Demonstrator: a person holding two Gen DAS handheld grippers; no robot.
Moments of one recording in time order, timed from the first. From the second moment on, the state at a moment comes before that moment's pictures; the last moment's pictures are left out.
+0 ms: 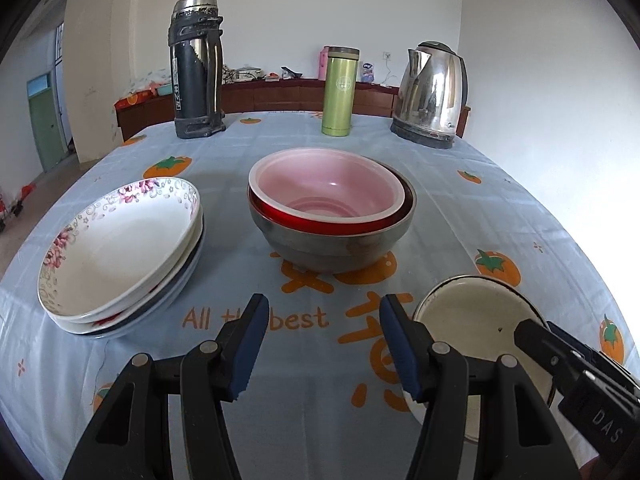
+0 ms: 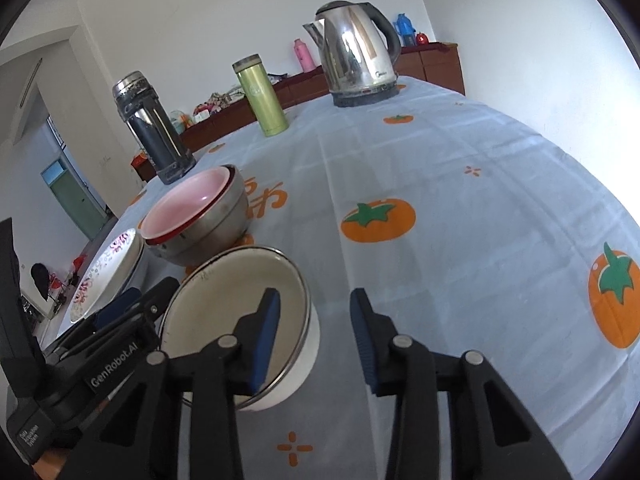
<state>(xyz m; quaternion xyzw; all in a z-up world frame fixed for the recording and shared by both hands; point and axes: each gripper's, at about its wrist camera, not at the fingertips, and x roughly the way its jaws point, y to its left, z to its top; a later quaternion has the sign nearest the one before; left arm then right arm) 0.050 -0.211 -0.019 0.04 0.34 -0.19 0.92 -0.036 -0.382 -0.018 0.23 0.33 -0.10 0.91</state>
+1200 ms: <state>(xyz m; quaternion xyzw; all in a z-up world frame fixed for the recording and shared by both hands) 0.047 -0.234 -0.024 0.08 0.34 -0.22 0.91 -0.032 -0.376 -0.020 0.22 0.33 -0.10 0.91</state>
